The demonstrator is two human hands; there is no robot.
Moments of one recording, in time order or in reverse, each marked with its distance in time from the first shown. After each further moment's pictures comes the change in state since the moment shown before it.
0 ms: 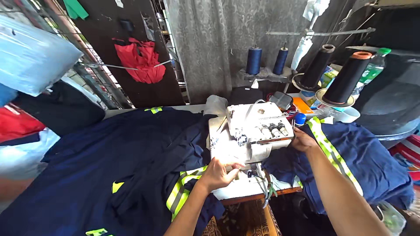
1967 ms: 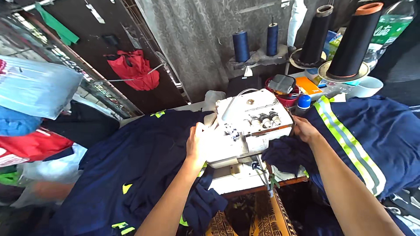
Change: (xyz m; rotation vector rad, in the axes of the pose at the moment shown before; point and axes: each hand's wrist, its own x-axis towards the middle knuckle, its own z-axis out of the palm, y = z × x) left_hand 0.066 0.015 -0.034 0.705 0.155 -0.783; right_hand 0.004 0.017 -0.006 -0.226 0.090 0.015
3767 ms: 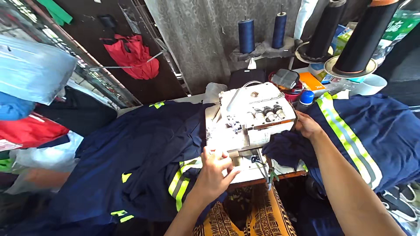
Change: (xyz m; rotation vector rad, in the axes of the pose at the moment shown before) left_hand -0.101 -0.013 0.012 -0.267 0.011 0.617; right_hand -0.007 -0.004 0.003 -0.003 -0.020 -0.019
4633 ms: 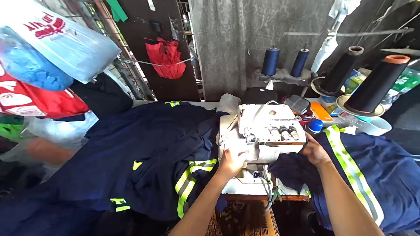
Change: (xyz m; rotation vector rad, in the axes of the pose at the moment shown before) left_hand 0.051 0.000 0.010 -0.359 -0.043 -0.519; right_hand 0.001 0.006 -0.006 -0.032 -0.092 -0.158
